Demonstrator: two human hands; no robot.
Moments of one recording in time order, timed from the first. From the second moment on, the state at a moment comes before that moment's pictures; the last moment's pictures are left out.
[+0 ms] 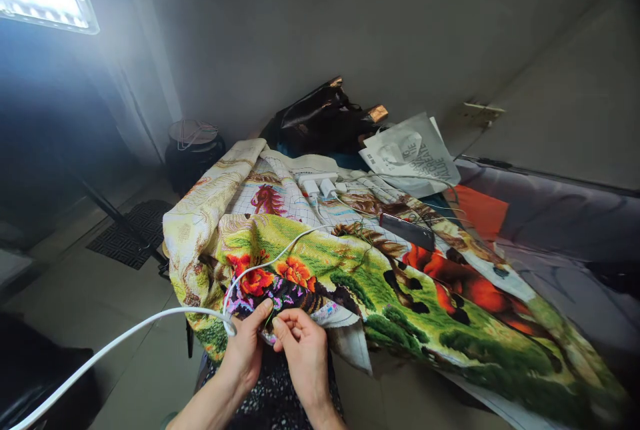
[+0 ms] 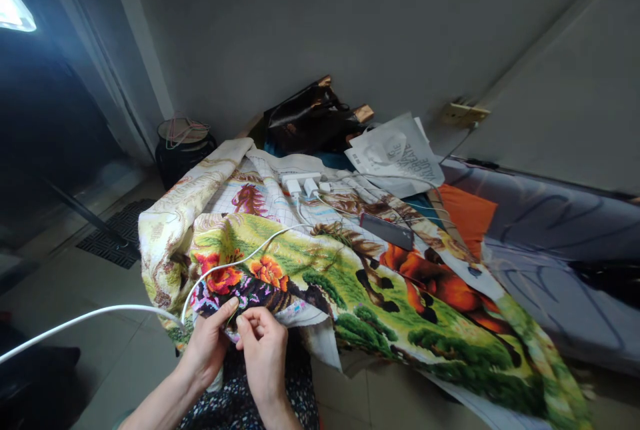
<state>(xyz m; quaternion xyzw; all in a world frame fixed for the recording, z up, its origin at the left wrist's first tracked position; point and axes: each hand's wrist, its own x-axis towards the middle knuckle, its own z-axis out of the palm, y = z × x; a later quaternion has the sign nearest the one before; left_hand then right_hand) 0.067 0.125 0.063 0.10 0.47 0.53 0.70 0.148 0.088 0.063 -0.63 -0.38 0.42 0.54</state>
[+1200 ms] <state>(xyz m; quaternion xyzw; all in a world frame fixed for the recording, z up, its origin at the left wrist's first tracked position) 0.064 0.127 0.068 0.13 0.48 0.53 0.69 0.164 0.087 0.064 -0.60 -0.39 0.49 0.50</state>
